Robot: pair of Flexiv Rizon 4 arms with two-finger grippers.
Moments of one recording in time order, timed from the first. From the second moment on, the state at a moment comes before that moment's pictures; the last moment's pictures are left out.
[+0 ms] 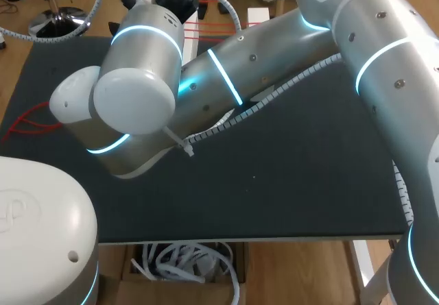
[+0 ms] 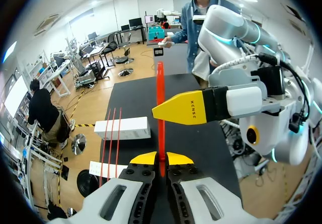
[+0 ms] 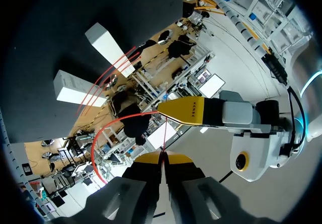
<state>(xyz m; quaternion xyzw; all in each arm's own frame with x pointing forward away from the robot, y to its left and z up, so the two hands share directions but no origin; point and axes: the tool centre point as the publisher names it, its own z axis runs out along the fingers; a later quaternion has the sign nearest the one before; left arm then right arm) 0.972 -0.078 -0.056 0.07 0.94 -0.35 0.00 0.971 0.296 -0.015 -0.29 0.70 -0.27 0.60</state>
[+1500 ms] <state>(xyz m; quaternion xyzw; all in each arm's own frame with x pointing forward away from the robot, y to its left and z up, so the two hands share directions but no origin) 0.972 -0.078 -0.056 0.07 0.94 -0.35 0.00 0.960 0.298 -0.011 -0.27 0.71 -0.26 0.60</state>
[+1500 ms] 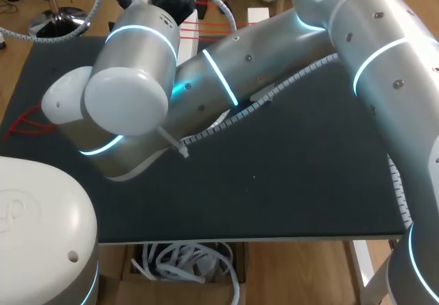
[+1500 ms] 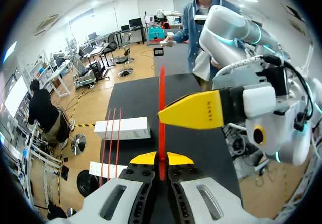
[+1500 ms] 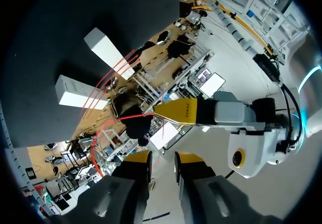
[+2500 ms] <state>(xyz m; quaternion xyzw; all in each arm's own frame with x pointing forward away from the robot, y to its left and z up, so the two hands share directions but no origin) 0.972 -0.078 -0.056 0.07 0.94 -0.35 0.00 0.972 0.189 0.064 -0.21 0.70 -0.28 0.63</state>
